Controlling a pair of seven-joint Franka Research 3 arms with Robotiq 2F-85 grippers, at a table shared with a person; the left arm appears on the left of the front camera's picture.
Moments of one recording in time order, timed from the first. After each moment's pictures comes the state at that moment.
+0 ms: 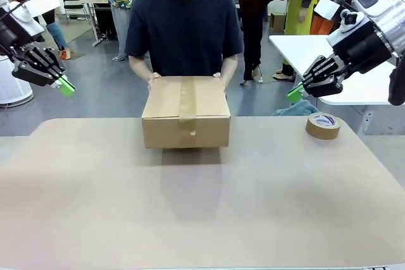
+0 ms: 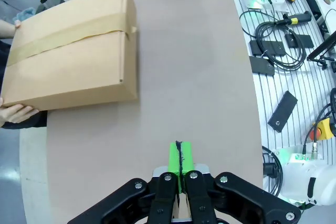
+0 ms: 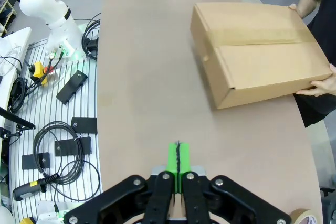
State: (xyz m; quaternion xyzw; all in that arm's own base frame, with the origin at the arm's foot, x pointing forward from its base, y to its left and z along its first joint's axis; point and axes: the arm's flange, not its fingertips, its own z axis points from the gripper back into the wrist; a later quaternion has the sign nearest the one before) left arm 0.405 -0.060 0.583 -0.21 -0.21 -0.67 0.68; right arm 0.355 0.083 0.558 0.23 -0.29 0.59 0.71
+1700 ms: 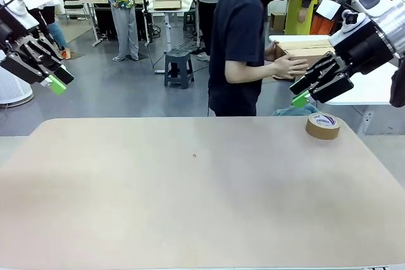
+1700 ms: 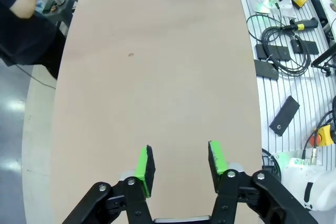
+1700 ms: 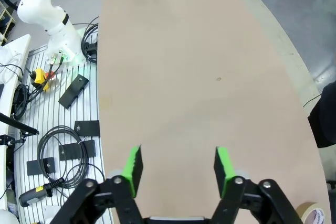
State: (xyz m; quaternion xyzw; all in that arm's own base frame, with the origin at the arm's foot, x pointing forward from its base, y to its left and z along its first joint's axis) left arm 0.400 -0.056 0.595 -0.20 -0.22 -0.65 0.70; right arm 0.355 0.079 0.556 0.24 -0.29 0.57 0.73
